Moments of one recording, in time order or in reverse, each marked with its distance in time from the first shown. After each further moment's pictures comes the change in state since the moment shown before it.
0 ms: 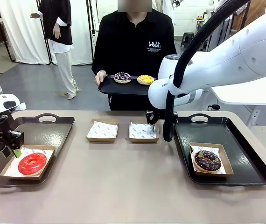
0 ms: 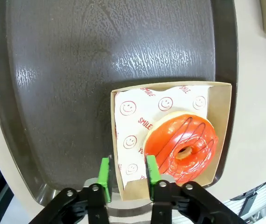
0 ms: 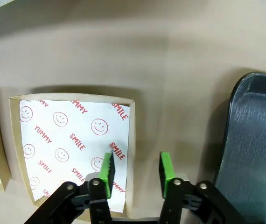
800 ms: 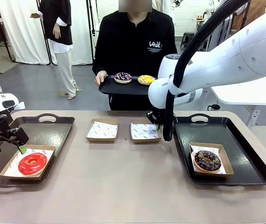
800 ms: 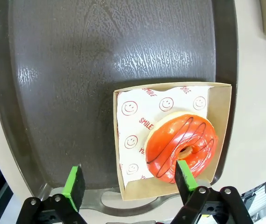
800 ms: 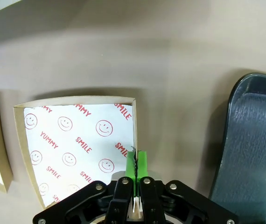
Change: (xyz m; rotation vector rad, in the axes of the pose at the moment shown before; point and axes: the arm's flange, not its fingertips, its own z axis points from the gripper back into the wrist) left arm 0.000 0.003 0.003 -0.007 -0.007 0.012; right arm 0.002 0.001 0.002 0.002 -0.005 -0.009
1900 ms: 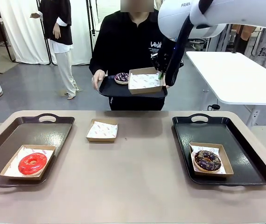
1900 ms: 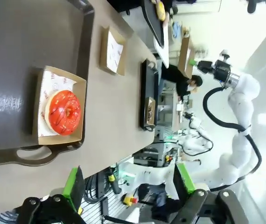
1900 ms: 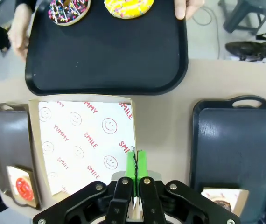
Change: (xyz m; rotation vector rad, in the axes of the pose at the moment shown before) left arm -0.128 0.176 0.074 -1.050 -0.277 0.297; right arm 0.036 0.007 0.227 0.101 -0.155 -0.058
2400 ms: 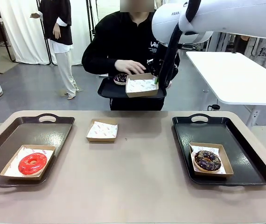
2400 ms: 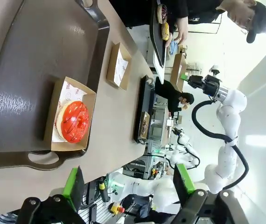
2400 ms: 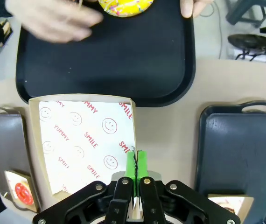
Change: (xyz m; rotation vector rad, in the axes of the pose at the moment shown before) left arm 0.017 0.023 0.019 -0.027 -0.056 0.096; right arm 0.022 0.005 -0.037 -0.007 0.060 -0.011
